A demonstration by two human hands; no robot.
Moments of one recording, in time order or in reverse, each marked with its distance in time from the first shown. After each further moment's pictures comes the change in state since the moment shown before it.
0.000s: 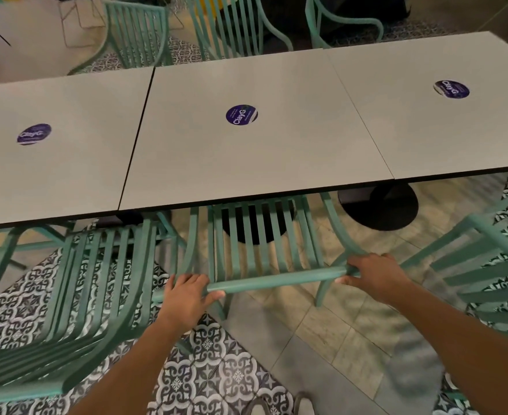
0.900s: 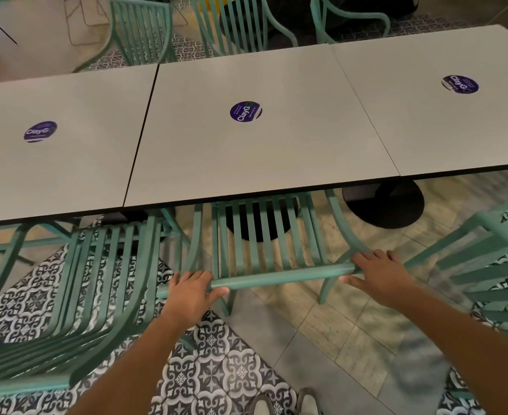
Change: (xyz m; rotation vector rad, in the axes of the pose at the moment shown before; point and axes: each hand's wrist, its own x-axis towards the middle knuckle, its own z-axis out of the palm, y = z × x) left_hand 0.000 0.000 -0.002 -0.024 -0.046 -0.016; right_hand -0.009 -0.007 0.005 -0.057 0.016 0.032
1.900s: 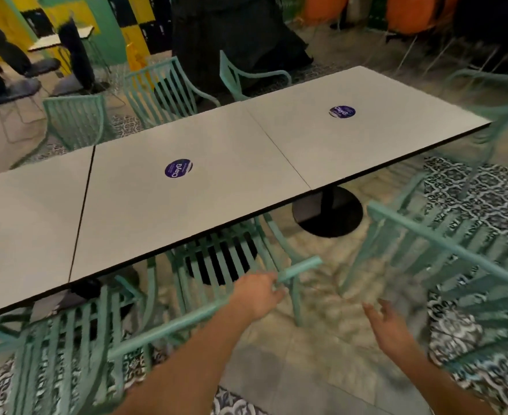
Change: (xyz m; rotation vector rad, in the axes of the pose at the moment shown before) left_hand 0.018 0.255 -0.050 -0.012 -0.156 0.351; right_hand -0.155 0.045 0.068 1.121 0.233 0.800
